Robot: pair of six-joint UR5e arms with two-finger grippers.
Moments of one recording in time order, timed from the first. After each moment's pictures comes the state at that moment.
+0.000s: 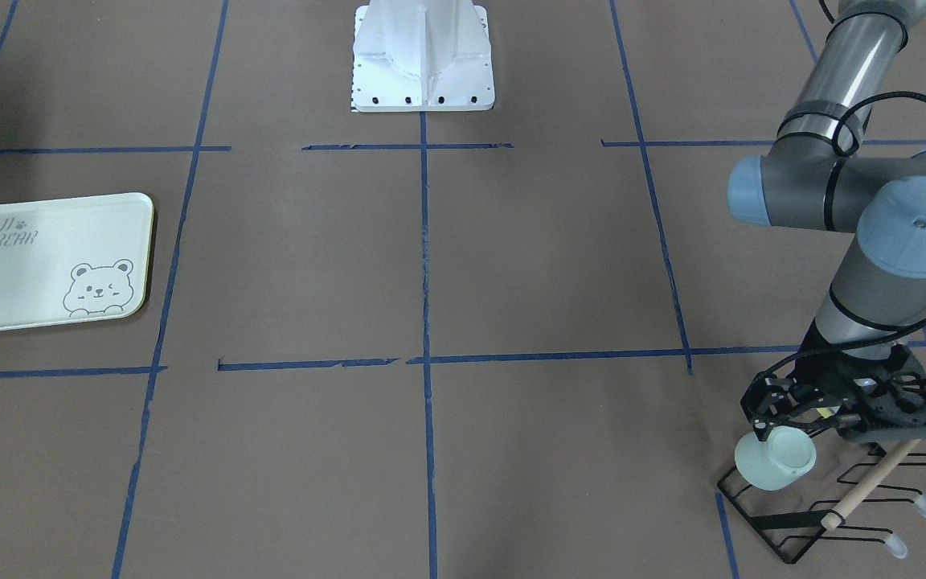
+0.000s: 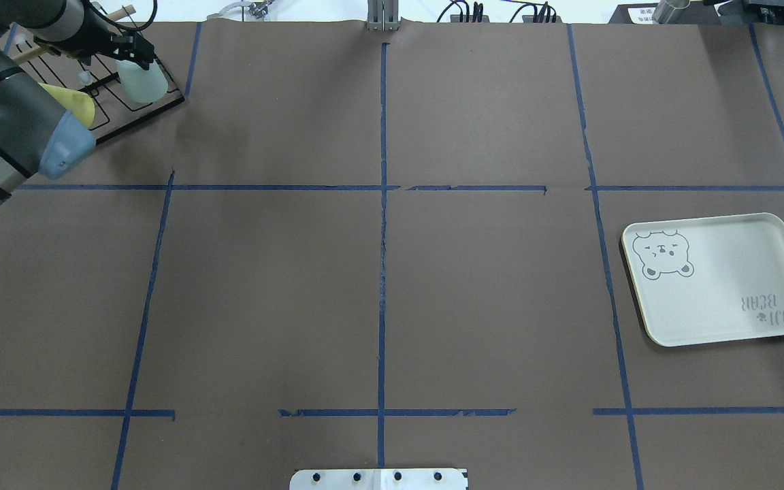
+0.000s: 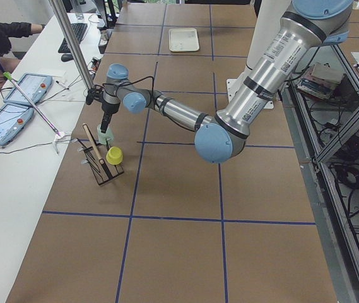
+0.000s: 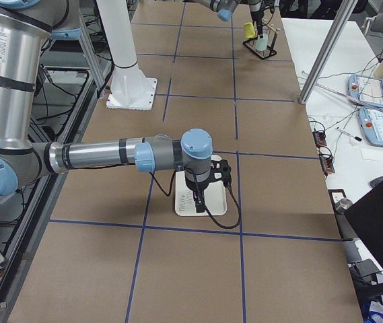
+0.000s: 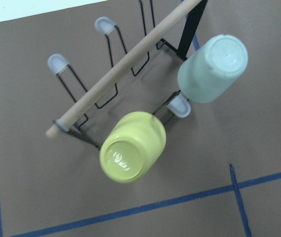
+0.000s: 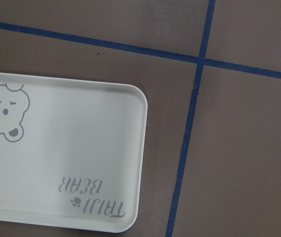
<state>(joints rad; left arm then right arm) -1.06 -2.20 -1.29 -1.94 -1.88 -0.79 1.48 -1.79 1.92 -1.56 2.33 -0.02</state>
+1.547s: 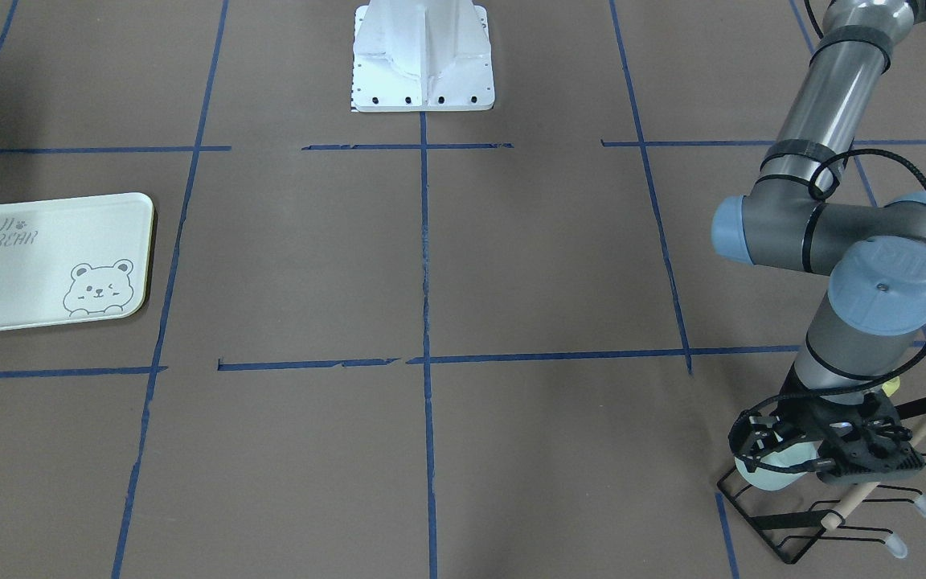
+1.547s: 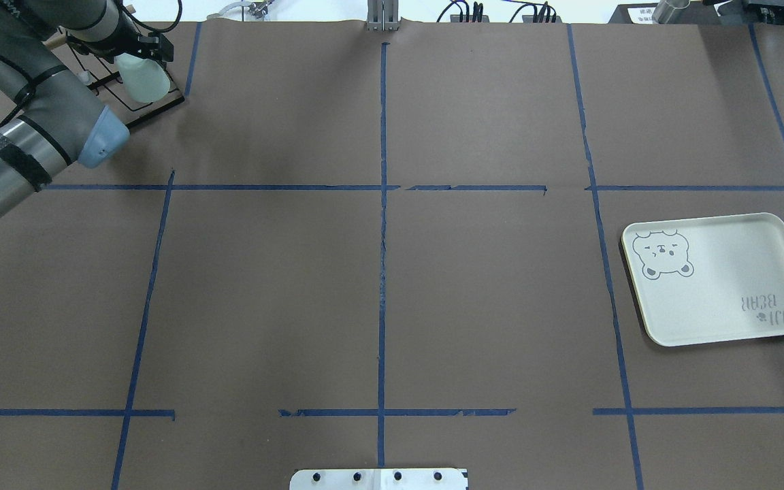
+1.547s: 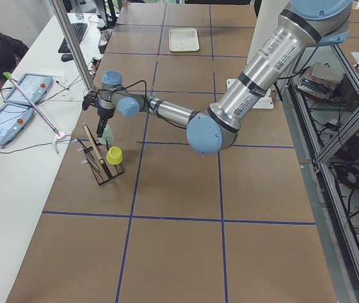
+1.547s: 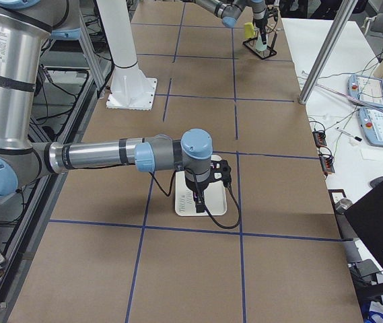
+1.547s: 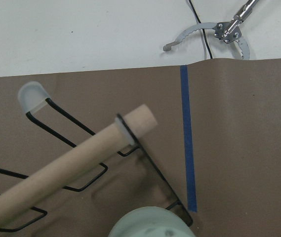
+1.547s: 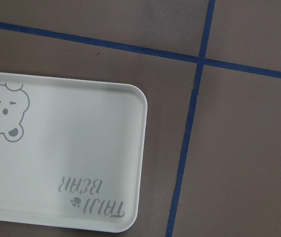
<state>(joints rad) -1.04 -2.25 -1.14 -2.01 -1.87 -0.79 1.48 -1.79 1.92 -1.56 2.33 -0.02</state>
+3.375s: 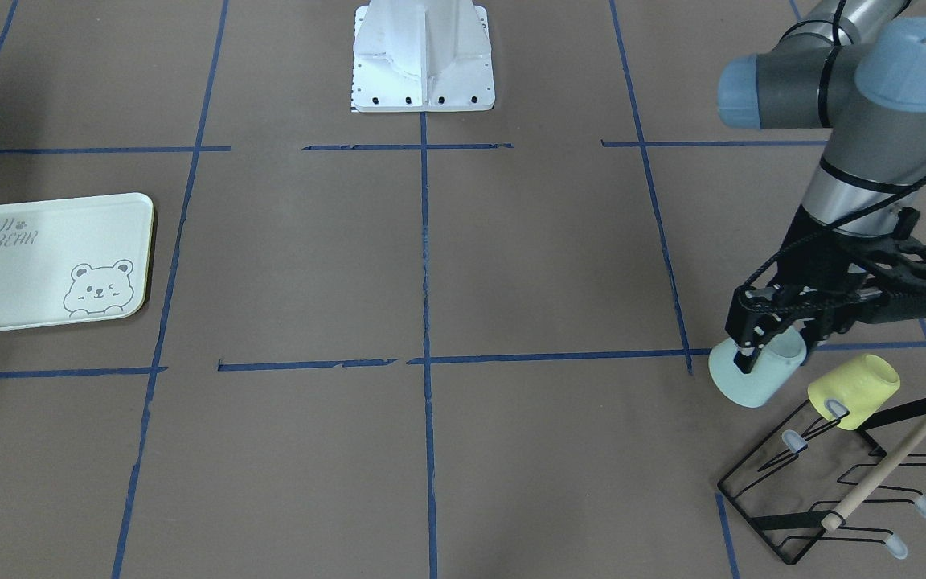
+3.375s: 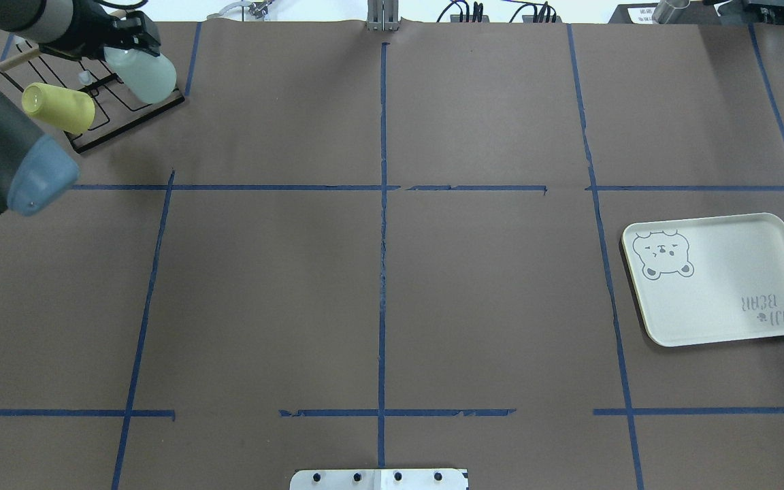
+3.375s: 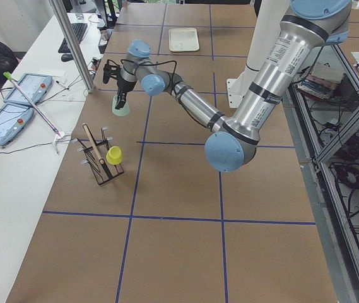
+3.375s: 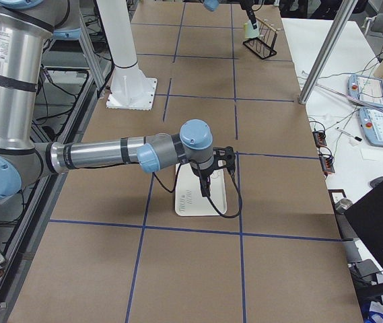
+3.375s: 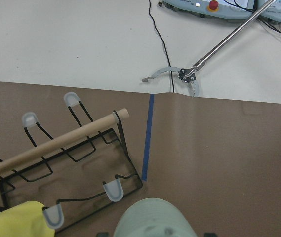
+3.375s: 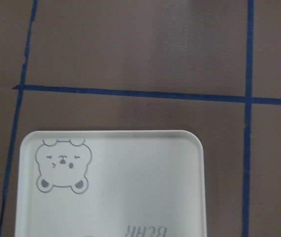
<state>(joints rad) -1.00 -2.05 -1.70 -1.92 -1.88 -1.14 1.43 -1.79 1.92 -1.26 2.42 0.36</state>
